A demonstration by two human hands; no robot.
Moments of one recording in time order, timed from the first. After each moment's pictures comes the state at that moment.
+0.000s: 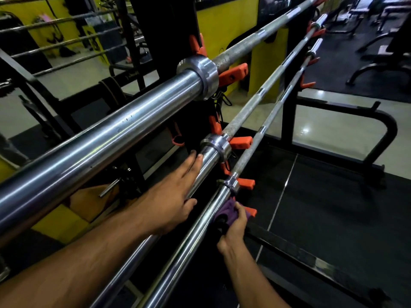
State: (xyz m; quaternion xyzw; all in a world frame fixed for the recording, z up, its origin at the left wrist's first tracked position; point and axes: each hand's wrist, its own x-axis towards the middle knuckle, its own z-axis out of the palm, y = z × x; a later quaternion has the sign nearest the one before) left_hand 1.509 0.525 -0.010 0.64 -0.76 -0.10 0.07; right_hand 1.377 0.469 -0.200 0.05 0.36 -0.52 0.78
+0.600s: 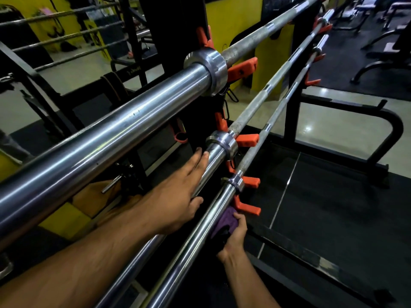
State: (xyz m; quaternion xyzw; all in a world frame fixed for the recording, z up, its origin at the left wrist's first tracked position) left_hand 1.513 0.523 -0.015 0.64 -0.76 -0.11 0.08; right_hand 1.381 0.485 -0.209 0.04 0.35 -0.45 0.82
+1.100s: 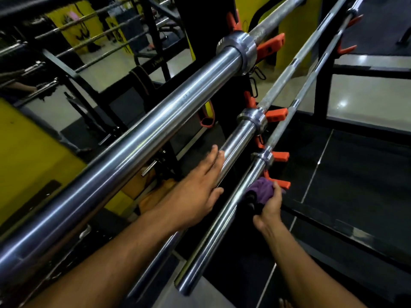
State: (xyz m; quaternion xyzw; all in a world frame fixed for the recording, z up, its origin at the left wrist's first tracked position) left_hand 1.518 0.596 0.003 0.64 -0.76 -0.10 0.05; right_hand 1.374 0.498 -0.196 0.02 0.39 -0.52 0.76
